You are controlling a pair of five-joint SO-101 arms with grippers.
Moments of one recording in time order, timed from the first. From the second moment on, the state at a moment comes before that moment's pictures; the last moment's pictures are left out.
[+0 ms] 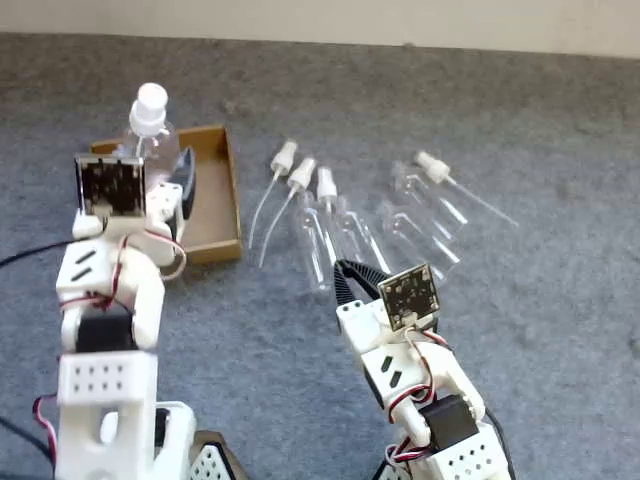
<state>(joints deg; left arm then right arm) -10.2 -60.4 60.9 19.7 -2.8 -28.3 -105.0 95.6 33.6 3.4</state>
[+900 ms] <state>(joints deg) -19.9 -1.3 43.9 -17.5 -2.8 -28.3 -105.0 95.6 33.6 3.4</state>
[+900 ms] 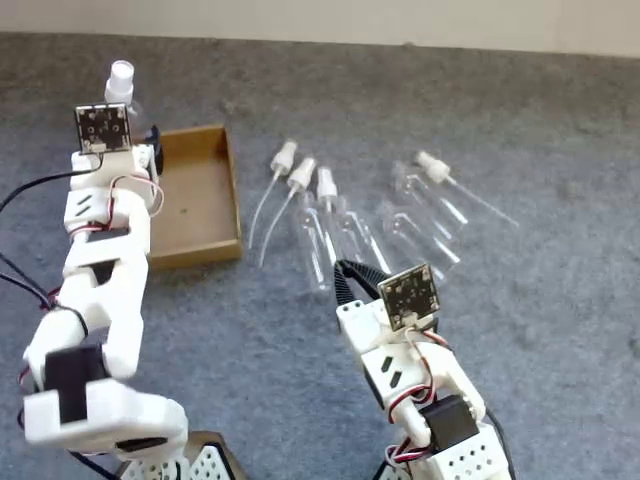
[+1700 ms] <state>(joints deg) -25.9 29.1 21.1 -22.1 12.1 -28.3 -105.0 95.6 33.6 3.4</state>
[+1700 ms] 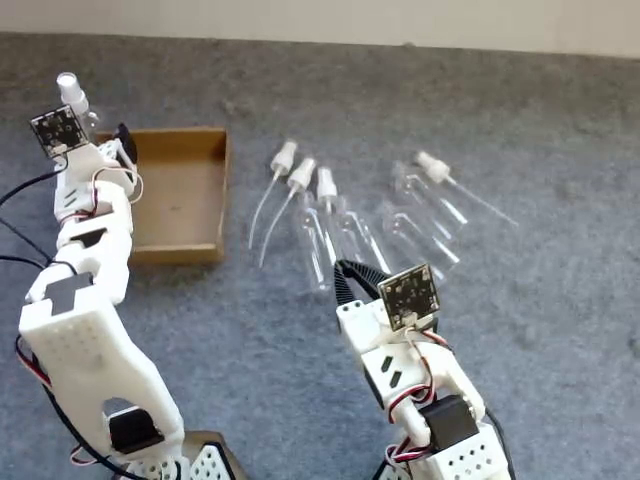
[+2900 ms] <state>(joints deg) -25.6 32.1 19.5 -23.1 12.1 -28.3 -105.0 95.6 33.6 3.4</state>
